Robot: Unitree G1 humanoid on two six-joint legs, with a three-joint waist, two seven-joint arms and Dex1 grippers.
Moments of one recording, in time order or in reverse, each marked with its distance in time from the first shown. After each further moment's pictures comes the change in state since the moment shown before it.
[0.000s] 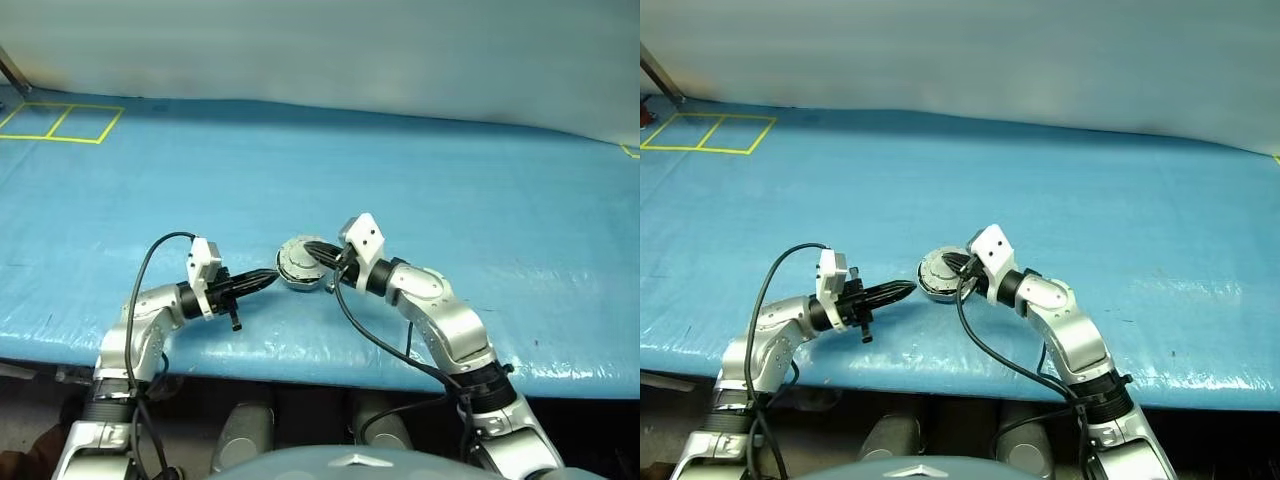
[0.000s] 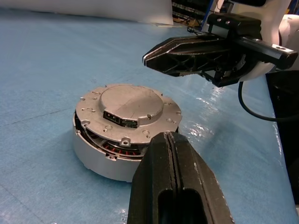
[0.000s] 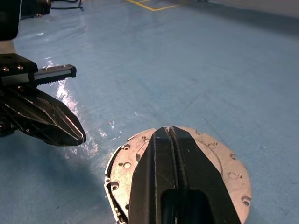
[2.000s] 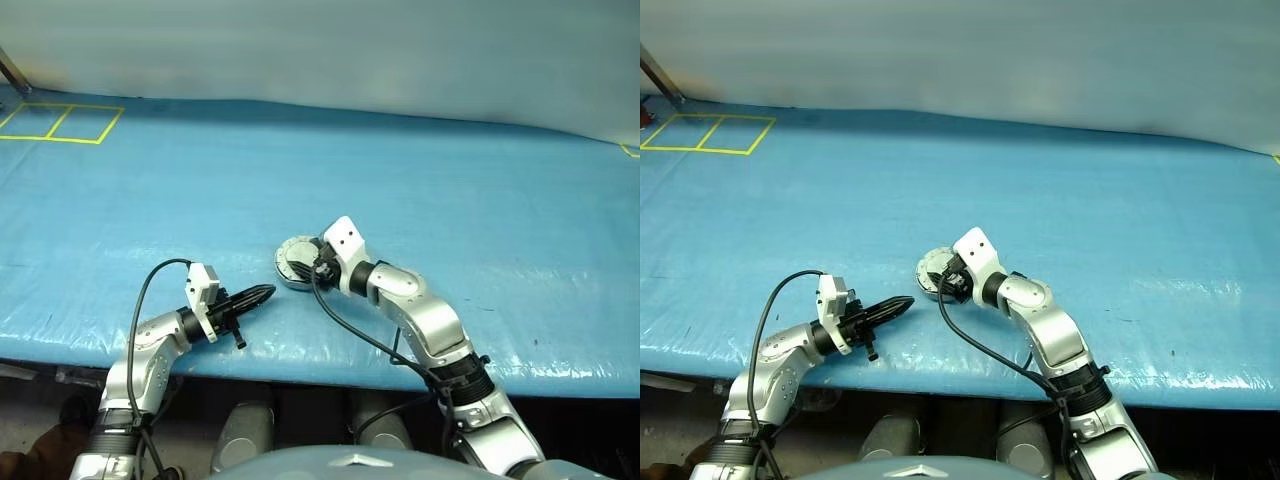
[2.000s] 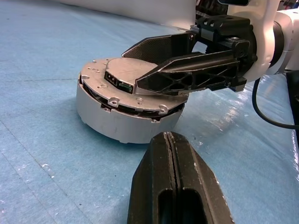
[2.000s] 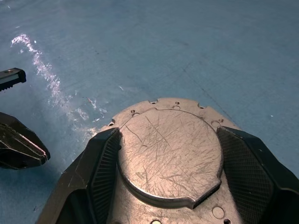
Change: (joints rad) left arm 0.122 -0.057 -0.007 0.017 0.000 -0.103 0.083; right arm -0.036 0.083 0.039 0.010 -0.095 0.161 -0.118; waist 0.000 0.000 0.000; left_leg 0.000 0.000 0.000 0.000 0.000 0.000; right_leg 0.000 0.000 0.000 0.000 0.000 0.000
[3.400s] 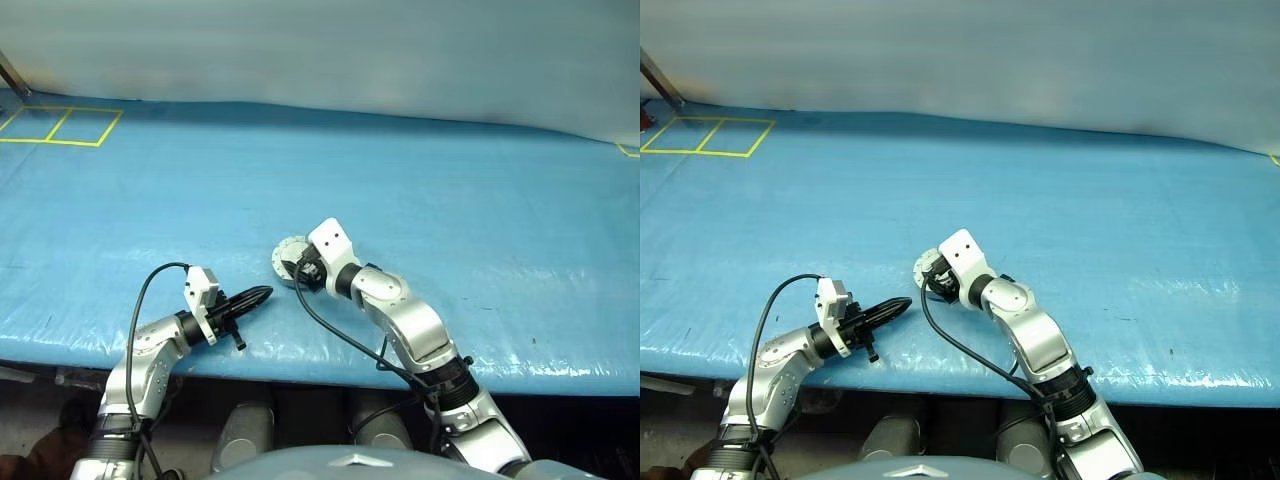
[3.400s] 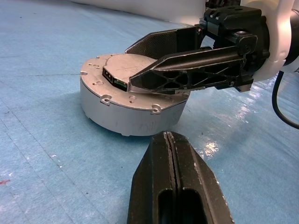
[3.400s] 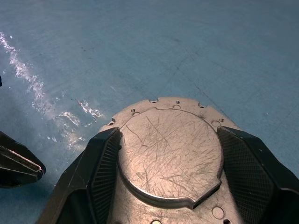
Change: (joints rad) left arm 0.022 0.001 -0.005 0.000 0.008 -0.027 0.044; right arm -0.003 0.059 0.060 -0.011 -0.074 0.072 -0.127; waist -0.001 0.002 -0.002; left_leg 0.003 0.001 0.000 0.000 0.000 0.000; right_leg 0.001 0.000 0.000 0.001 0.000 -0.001
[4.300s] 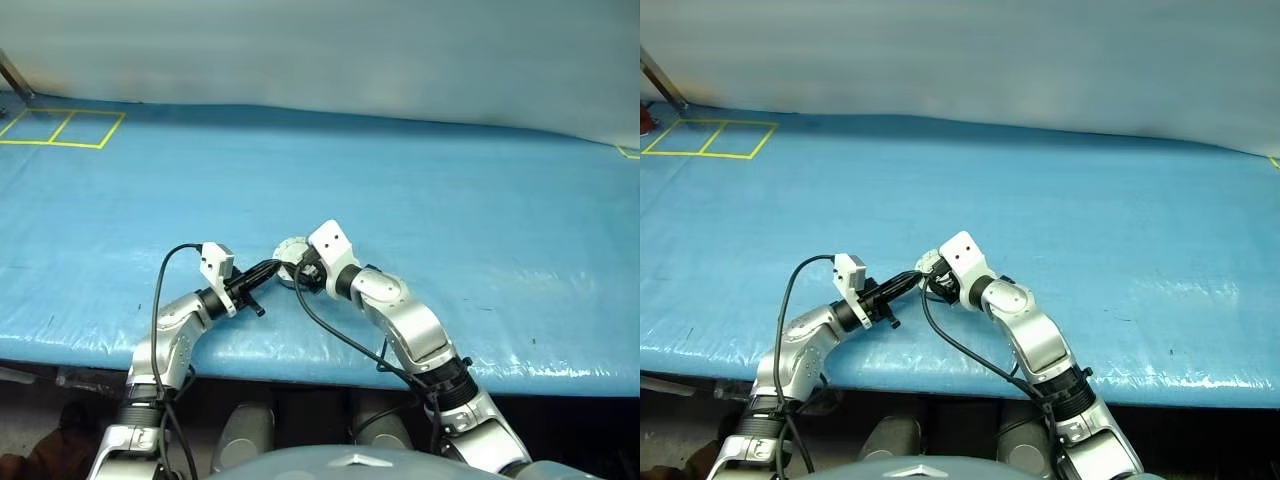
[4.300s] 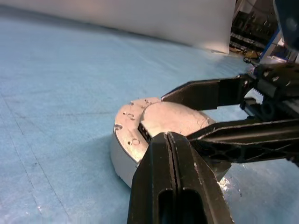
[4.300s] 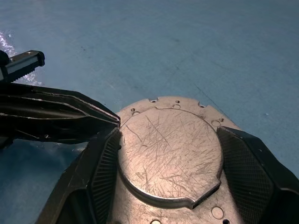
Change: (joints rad) left arm -0.169 -0.084 -0.033 0.087 0.052 0.045 0.183; right arm 0.011 -0.004 -0.007 0.029 -0.006 -0.034 -0.002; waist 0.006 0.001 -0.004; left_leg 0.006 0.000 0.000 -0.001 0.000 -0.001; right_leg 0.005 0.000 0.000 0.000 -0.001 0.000
